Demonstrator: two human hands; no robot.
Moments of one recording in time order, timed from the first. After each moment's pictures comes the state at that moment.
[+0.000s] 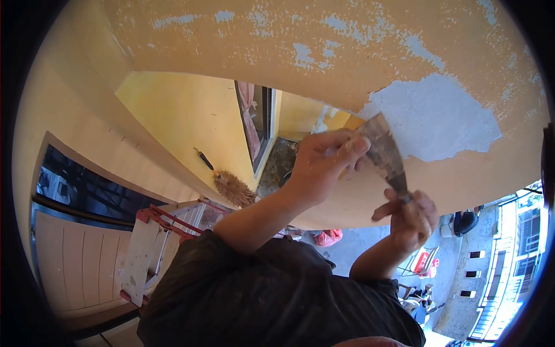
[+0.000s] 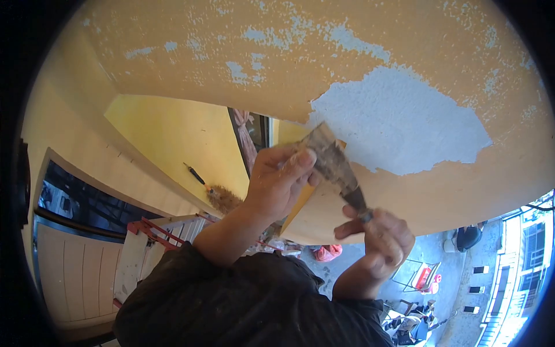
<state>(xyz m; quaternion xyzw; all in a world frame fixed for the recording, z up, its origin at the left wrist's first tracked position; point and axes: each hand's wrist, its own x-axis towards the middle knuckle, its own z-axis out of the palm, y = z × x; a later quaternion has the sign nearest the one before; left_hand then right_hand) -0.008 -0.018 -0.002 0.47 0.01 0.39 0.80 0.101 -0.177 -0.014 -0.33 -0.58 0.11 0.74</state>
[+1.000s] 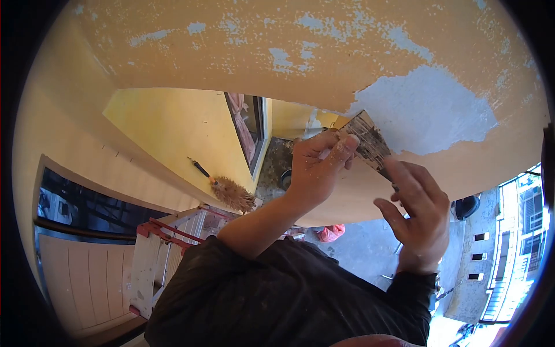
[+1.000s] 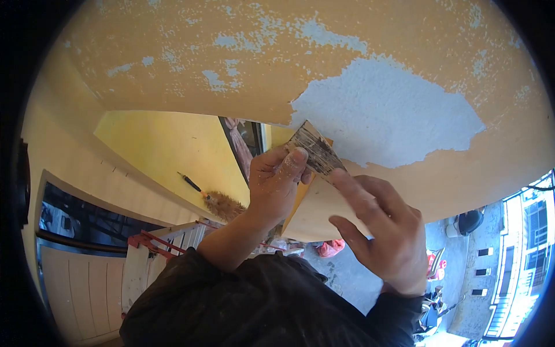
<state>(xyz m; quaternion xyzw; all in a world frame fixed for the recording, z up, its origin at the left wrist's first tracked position) 0.009 -0.022 -0.016 0.46 0.01 0.46 0.76 0.080 -0.174 0.075 -0.69 -0.61 -0.04 0.39</state>
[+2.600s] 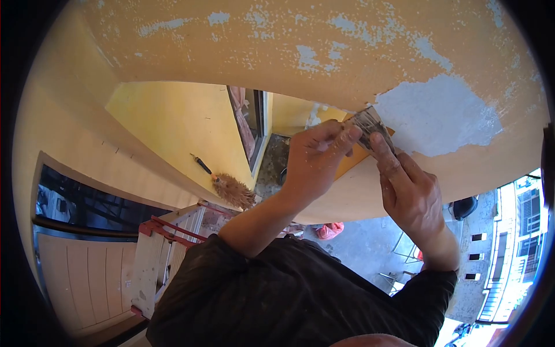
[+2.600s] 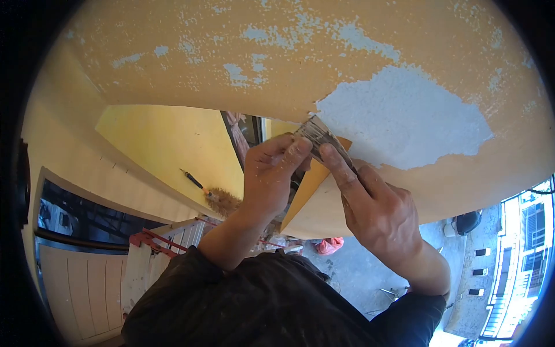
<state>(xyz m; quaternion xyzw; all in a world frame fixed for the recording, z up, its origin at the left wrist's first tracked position) -0.013 -0.004 -0.003 0.54 0.07 0.42 0.72 0.086 -0.138 0.062 -0.66 -0.69 -0.24 0.17</state>
